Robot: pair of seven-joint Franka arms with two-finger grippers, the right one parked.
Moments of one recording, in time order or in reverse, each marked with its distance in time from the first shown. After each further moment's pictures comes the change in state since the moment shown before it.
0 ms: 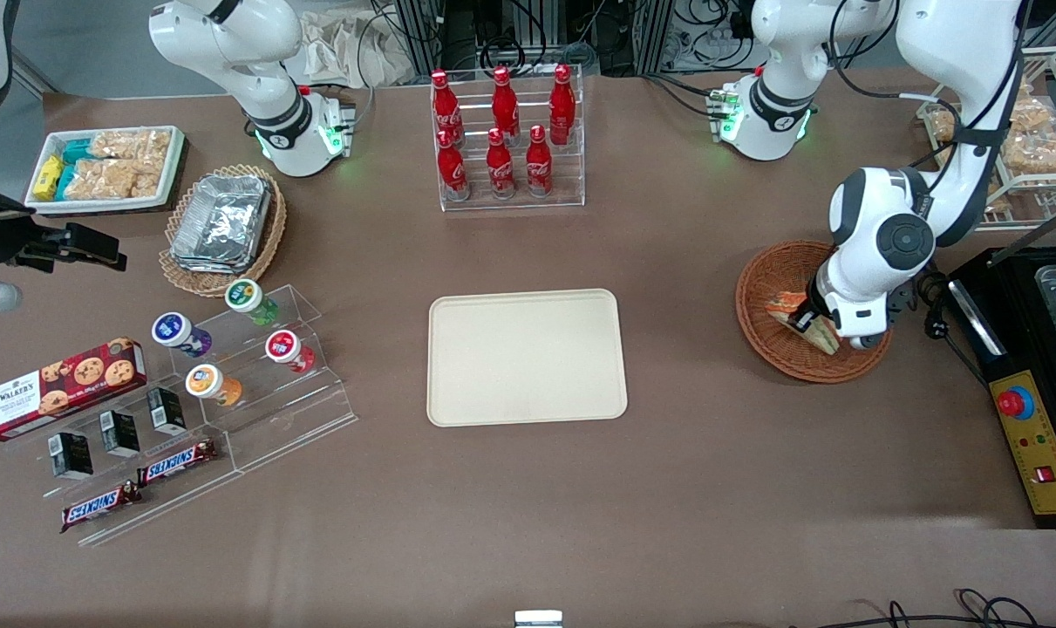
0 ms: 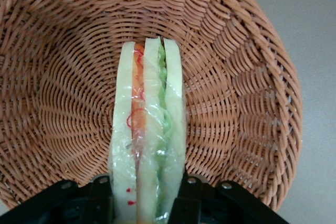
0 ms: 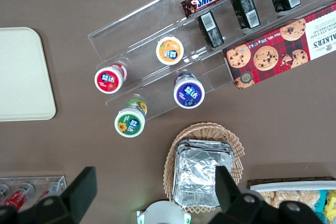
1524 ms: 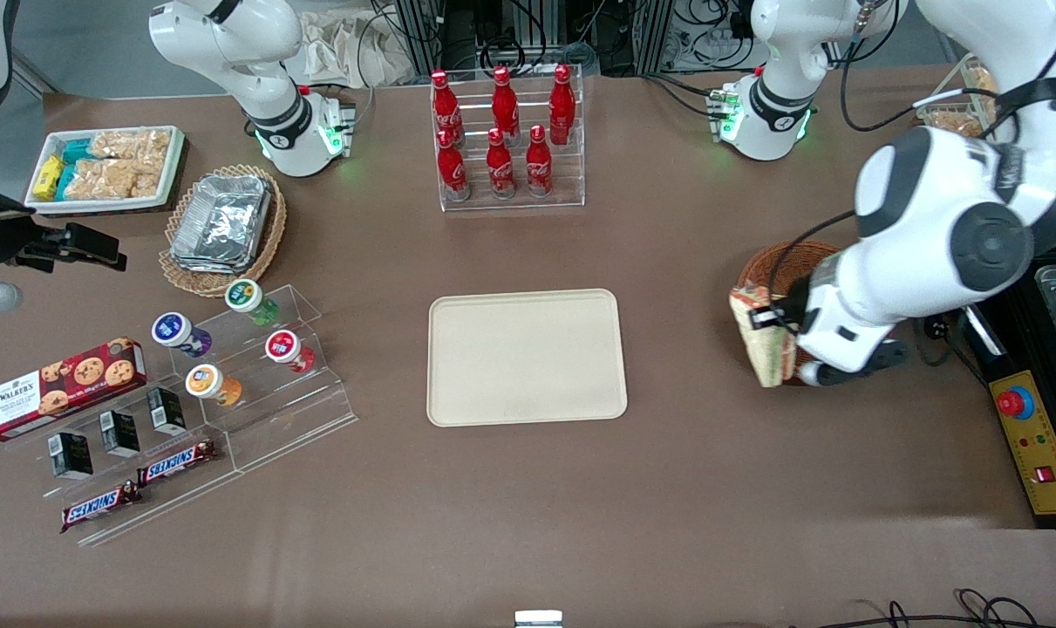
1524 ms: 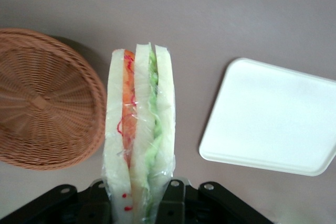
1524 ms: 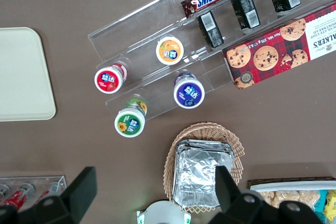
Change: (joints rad) arm -0.104 0.114 -0.170 0.787 -0.231 -0.712 0.470
